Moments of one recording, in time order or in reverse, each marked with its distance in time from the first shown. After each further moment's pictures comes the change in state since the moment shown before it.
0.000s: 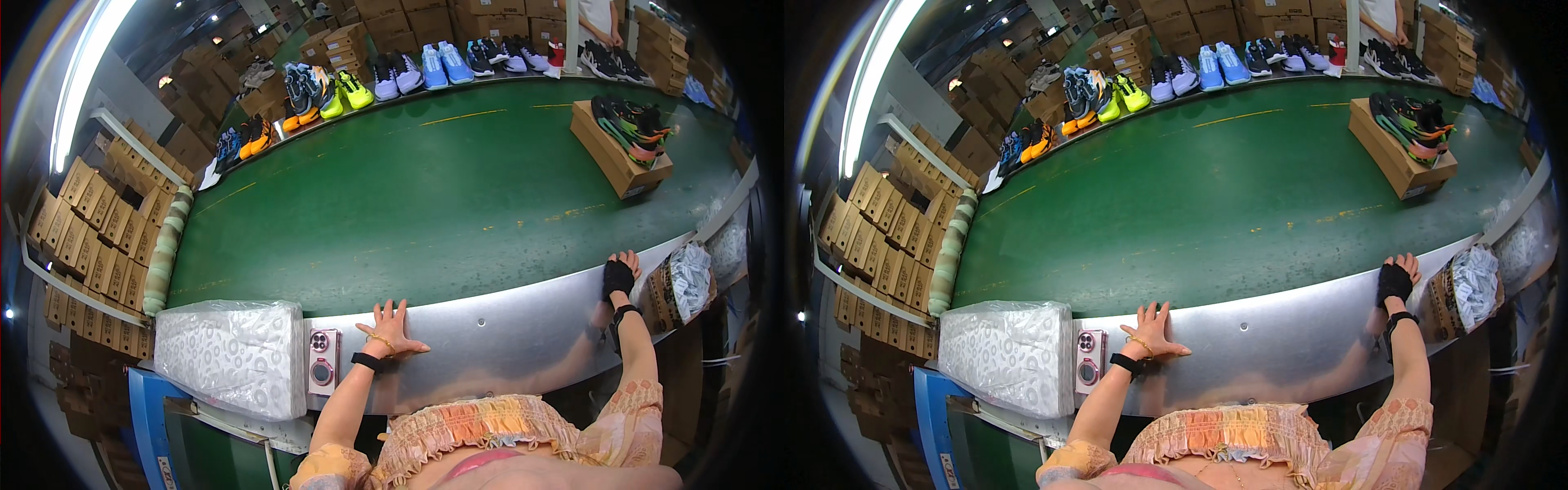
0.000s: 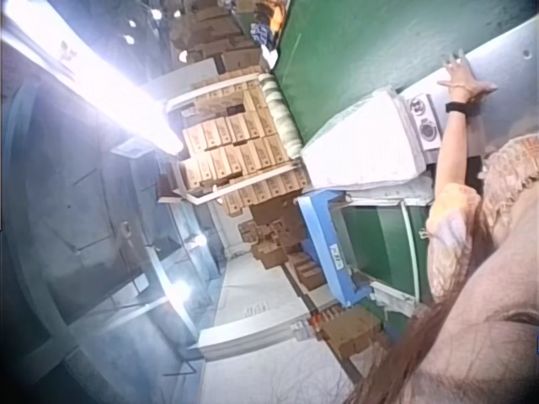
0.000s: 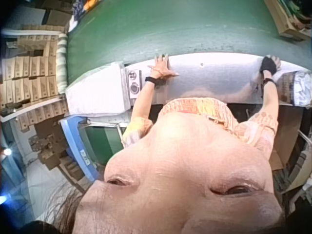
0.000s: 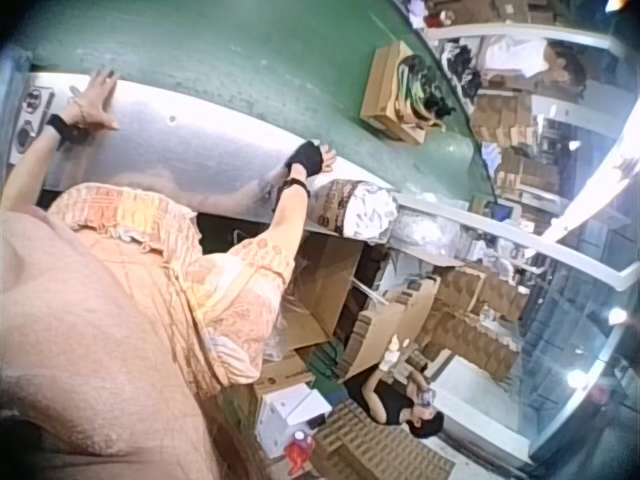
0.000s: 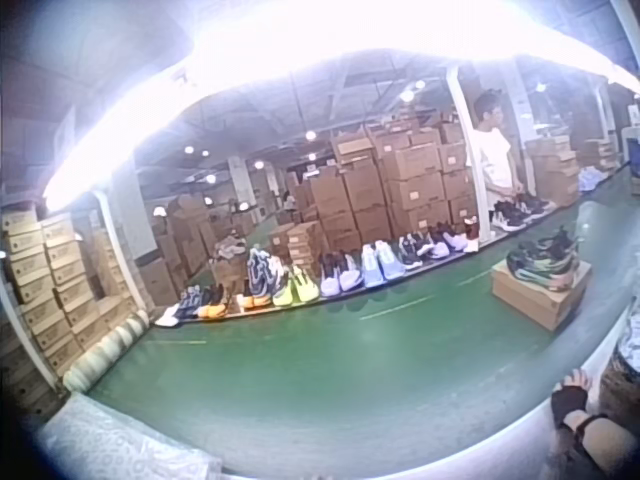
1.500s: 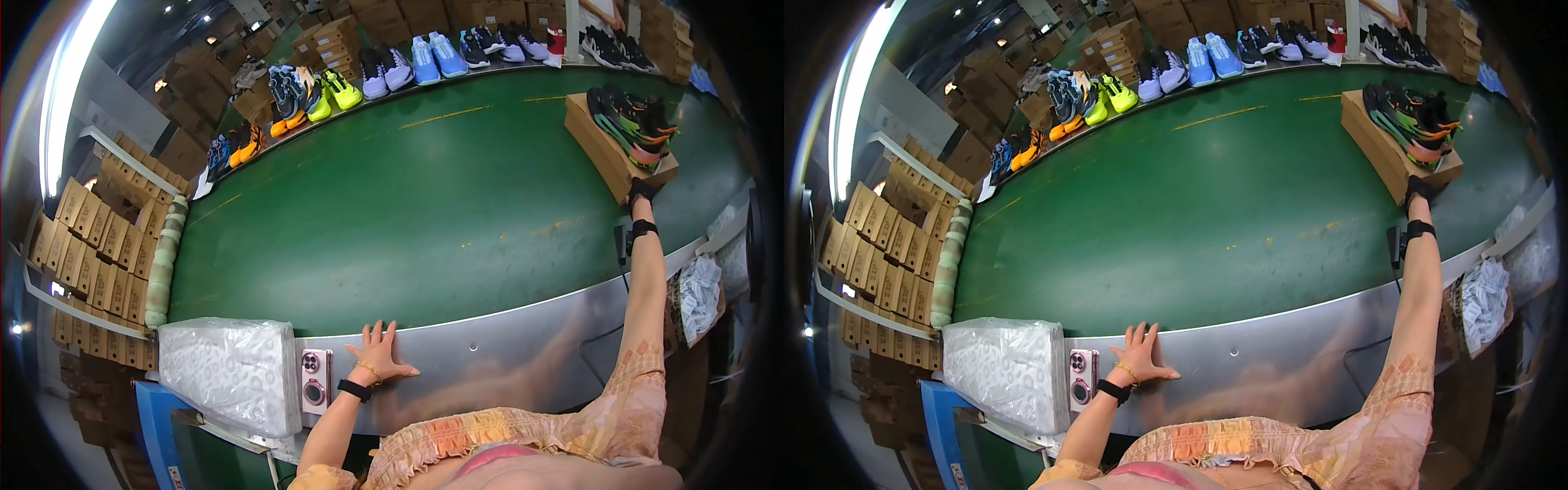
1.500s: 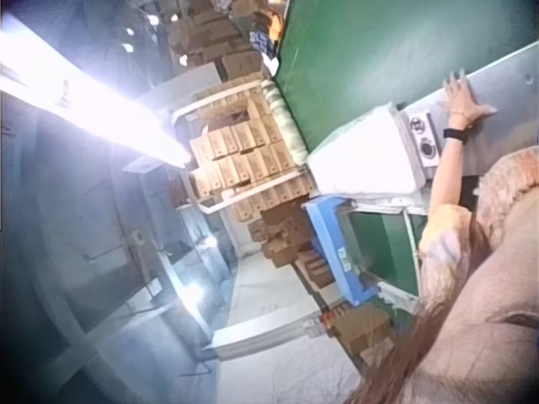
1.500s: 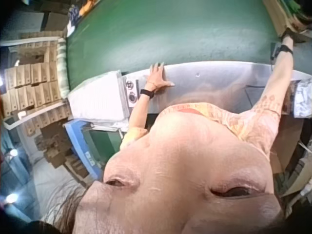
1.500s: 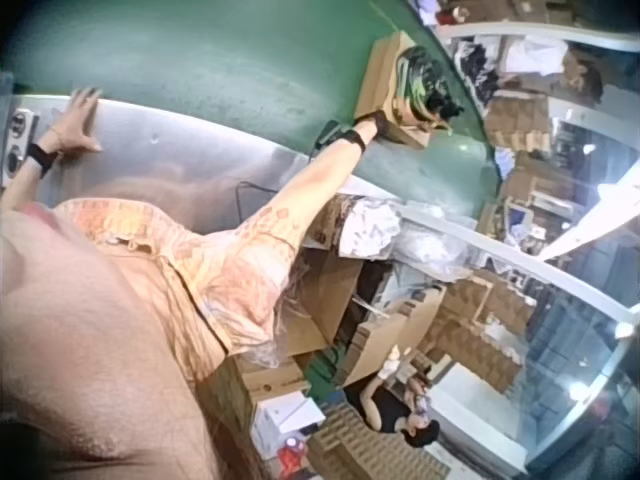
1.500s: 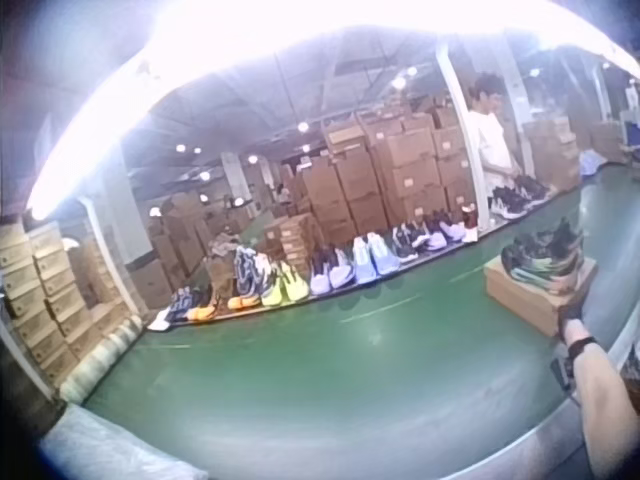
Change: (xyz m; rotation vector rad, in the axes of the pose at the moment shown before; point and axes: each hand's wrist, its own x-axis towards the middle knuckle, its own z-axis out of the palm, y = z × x) left_hand 0.002 0.001 -0.001 -0.002 0.032 0.025; right_hand 0.232 -0.032 0.068 1.490 -0.335 0.913
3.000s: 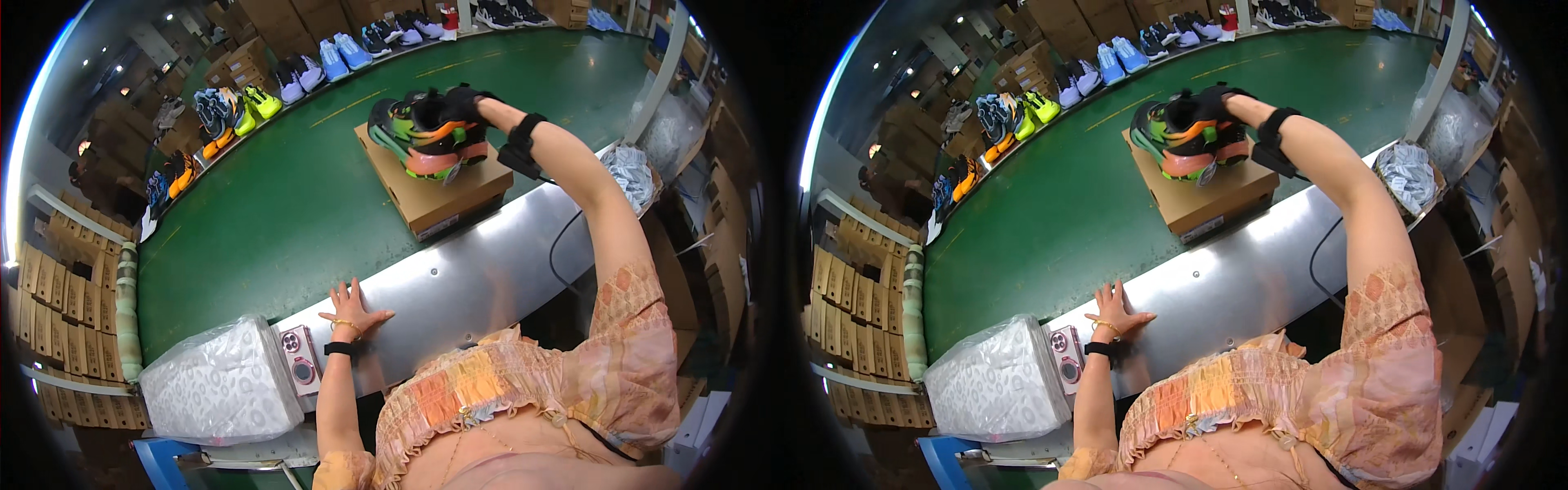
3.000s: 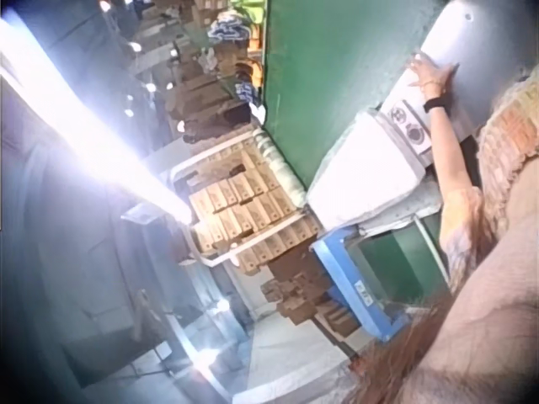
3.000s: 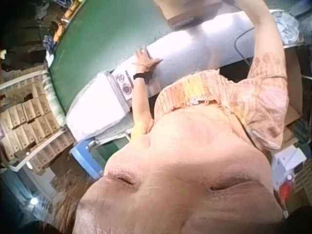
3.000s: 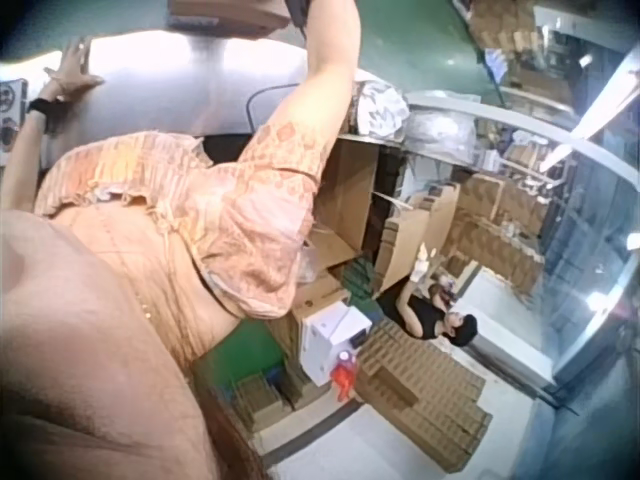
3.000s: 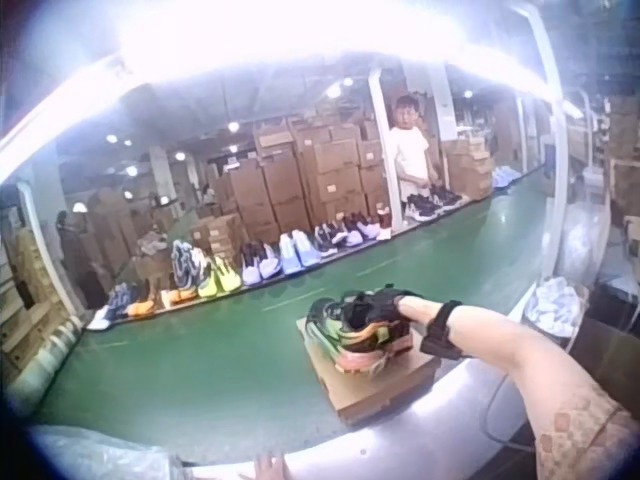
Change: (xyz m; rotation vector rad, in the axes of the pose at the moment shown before) left_hand -0.005 -0.010 0.019 -0.044 0.128 0.052; right_hand -0.317 -0.064 0.122 -1.566 -0.842 -0.927
